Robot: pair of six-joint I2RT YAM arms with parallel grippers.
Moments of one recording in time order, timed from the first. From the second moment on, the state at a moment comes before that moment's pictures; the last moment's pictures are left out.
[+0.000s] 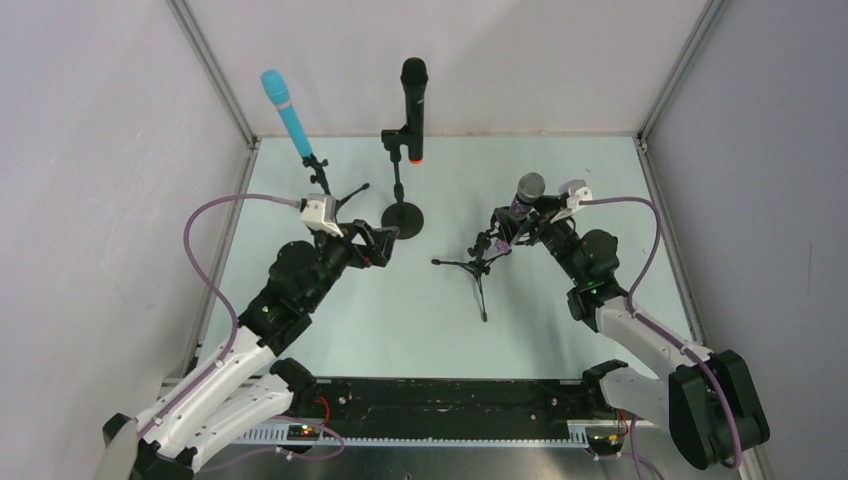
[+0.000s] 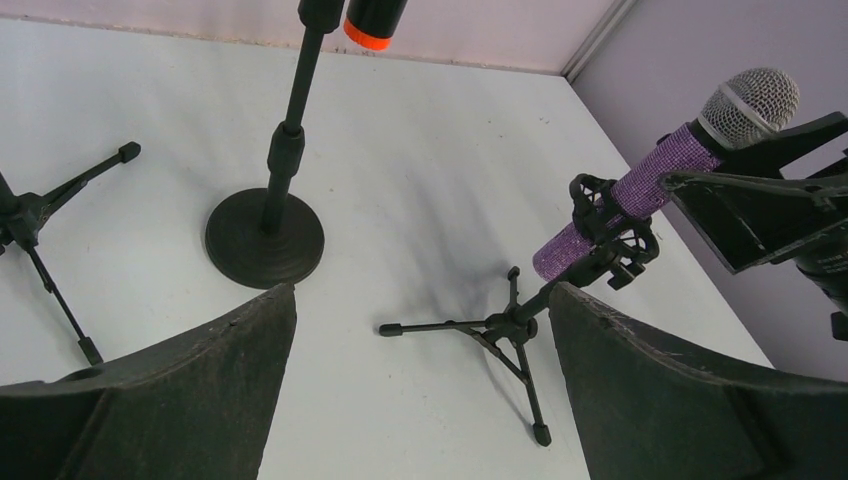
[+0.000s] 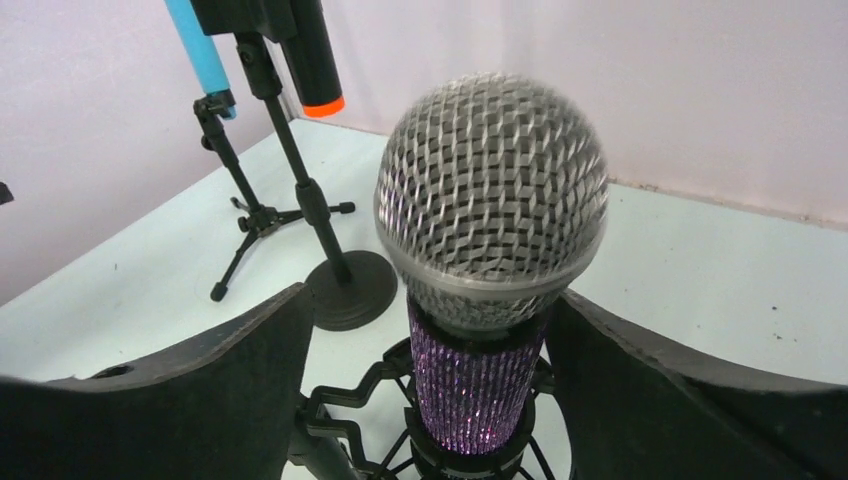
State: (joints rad) left arm -0.63 0.71 0.63 0.01 -0.17 -0.42; right arm 0.35 1.08 0.45 0.81 -0.21 0.19
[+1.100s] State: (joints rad) left arm -0.63 0.83 0.61 0.03 -0.22 -0.44; right arm 0.35 0.77 0.45 0.80 -0.05 0.26
